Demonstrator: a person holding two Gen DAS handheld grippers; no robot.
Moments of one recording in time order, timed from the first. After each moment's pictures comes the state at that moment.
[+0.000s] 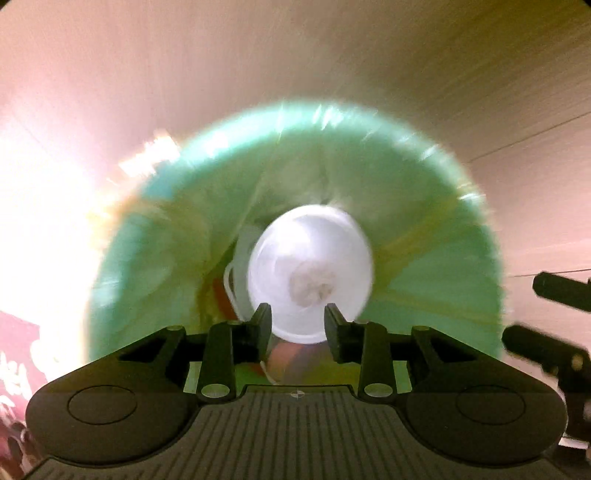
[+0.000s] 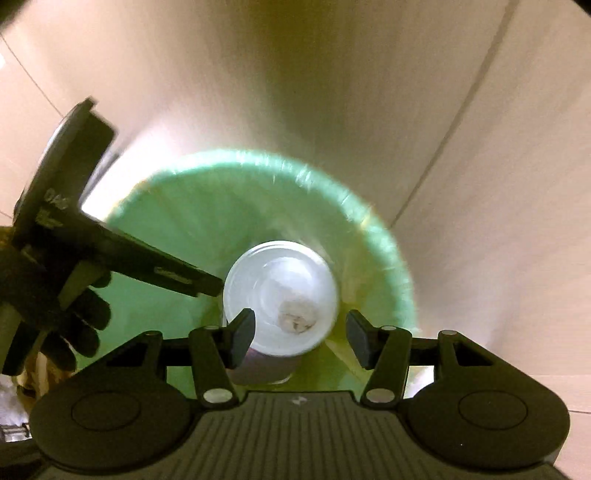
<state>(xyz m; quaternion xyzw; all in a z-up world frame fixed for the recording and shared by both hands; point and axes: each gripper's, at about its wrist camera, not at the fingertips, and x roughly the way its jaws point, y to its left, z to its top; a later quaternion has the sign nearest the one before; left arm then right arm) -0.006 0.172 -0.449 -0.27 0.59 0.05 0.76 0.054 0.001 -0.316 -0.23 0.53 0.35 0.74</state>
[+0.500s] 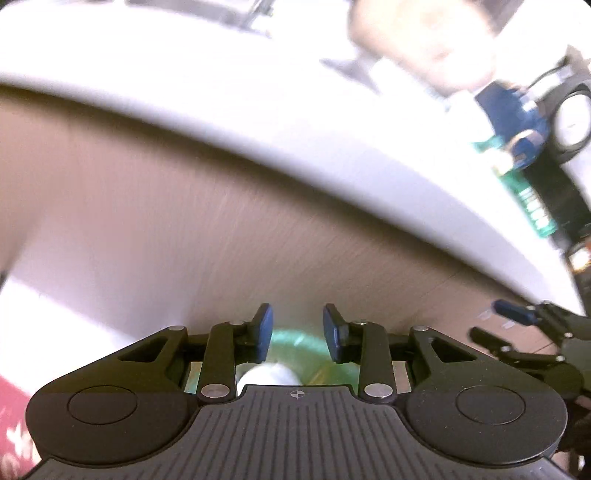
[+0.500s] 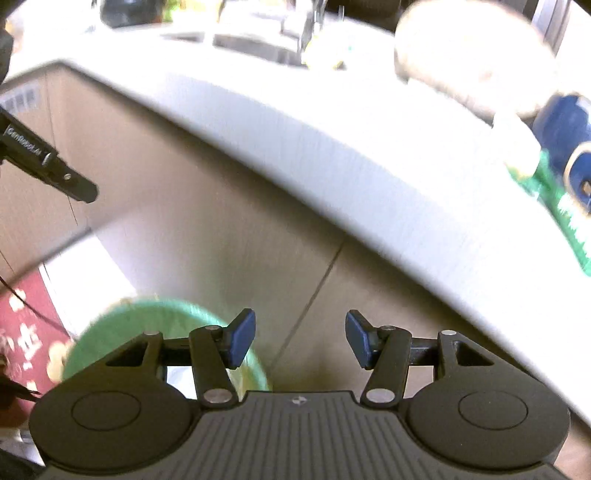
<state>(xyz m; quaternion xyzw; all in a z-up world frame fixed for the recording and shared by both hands) -0.079 0.238 -0.159 -0.27 0.36 0.07 0.89 0.043 -0.047 -0.128 -0.28 0.28 0.37 0.84</state>
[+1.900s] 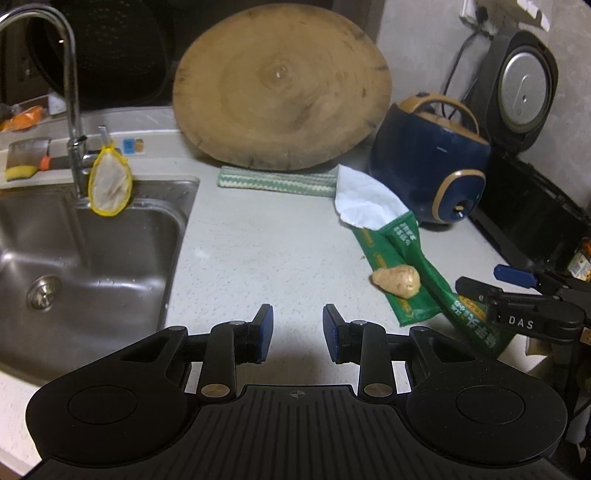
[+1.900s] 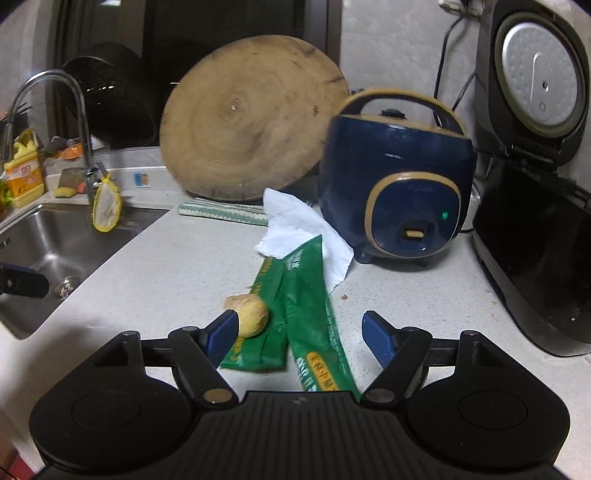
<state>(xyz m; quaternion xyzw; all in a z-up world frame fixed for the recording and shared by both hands) 0.202 0.090 -0.021 -0.09 0.34 0.06 0.94 0.309 -0.141 -0.040 -0.07 0.28 0.24 0.93</state>
